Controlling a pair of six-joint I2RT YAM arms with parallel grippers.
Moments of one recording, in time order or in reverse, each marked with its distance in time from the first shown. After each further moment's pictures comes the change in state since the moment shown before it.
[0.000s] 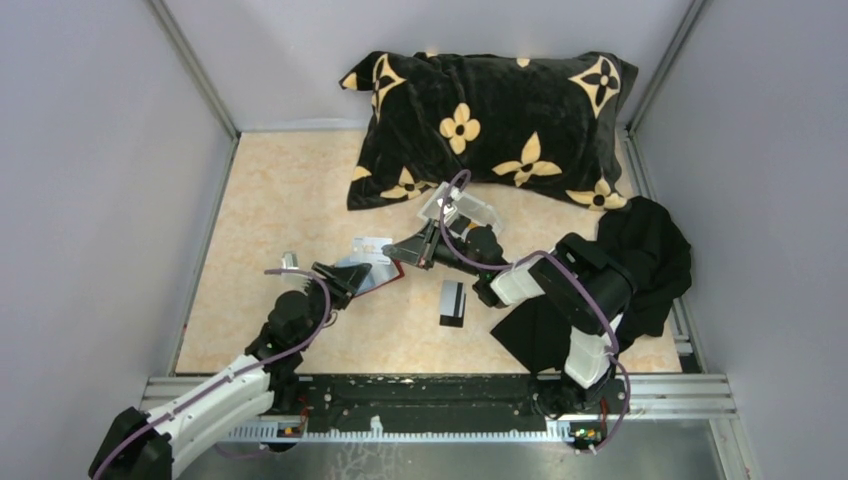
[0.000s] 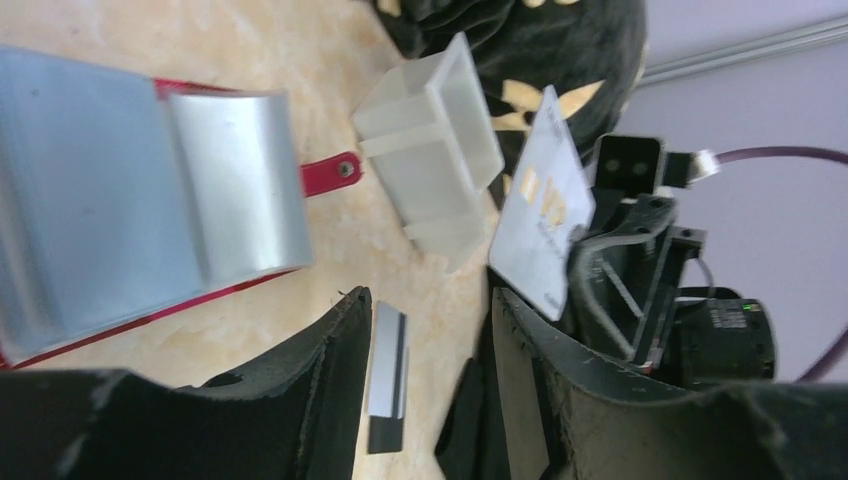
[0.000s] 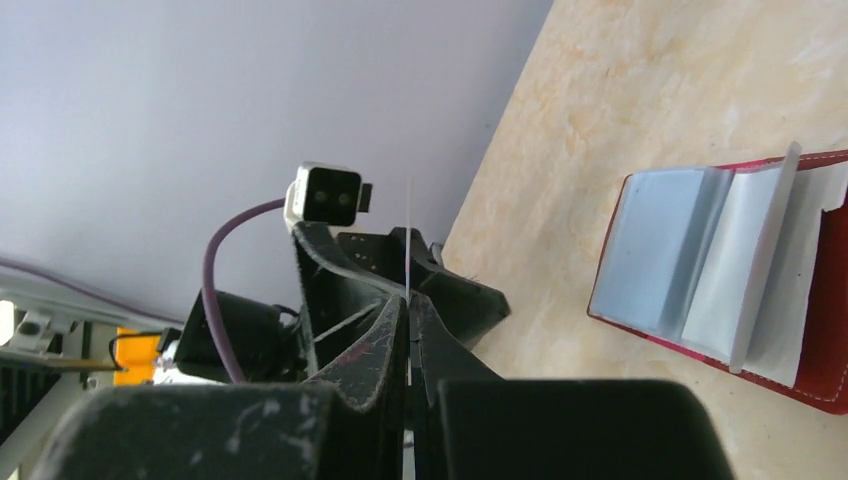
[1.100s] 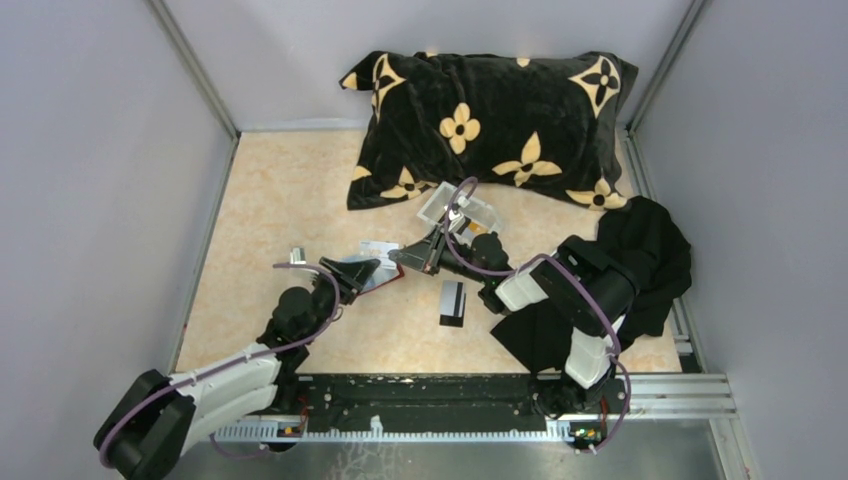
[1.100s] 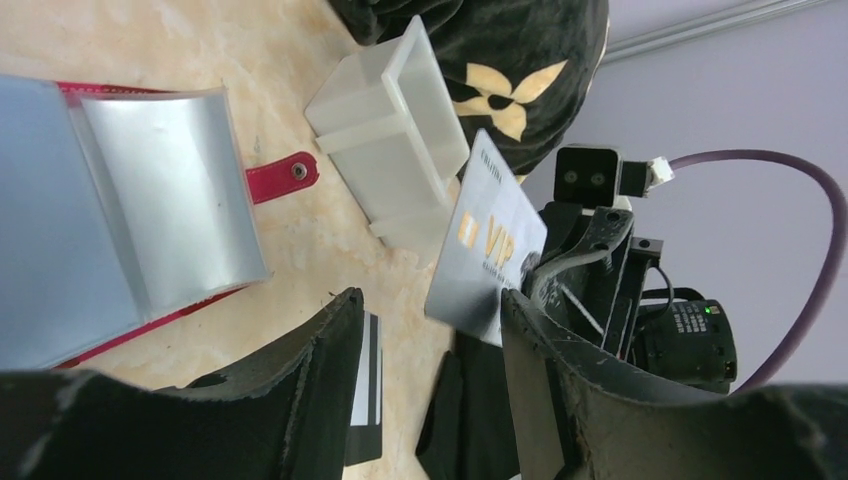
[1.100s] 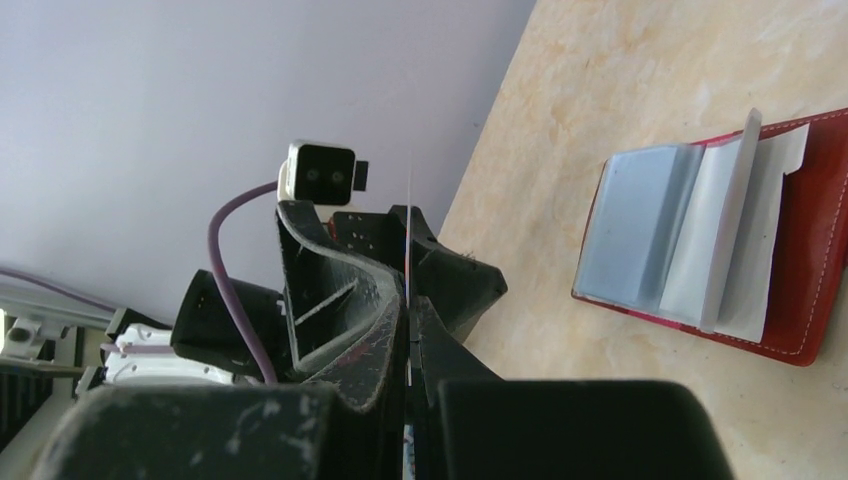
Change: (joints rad) left arm 0.019 0.237 -0.014 0.330 0.088 0.004; right arm 0.008 -0.033 -0.084 0.031 0.068 -0.006
